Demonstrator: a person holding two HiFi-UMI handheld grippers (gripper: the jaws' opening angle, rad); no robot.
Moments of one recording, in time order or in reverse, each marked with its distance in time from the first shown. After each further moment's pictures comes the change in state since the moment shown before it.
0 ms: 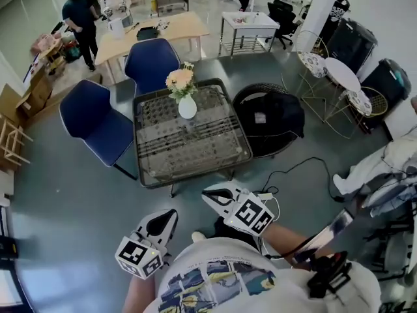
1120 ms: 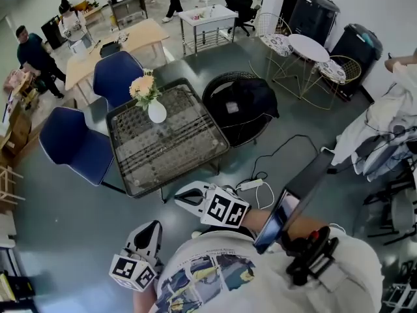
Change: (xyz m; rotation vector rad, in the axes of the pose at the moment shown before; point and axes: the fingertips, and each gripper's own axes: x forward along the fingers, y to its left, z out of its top) left arm -0.015 -0.018 -0.019 -0.007 0.025 0.000; right arm 0.000 0.025 0.004 -0.066 0.023 0.046
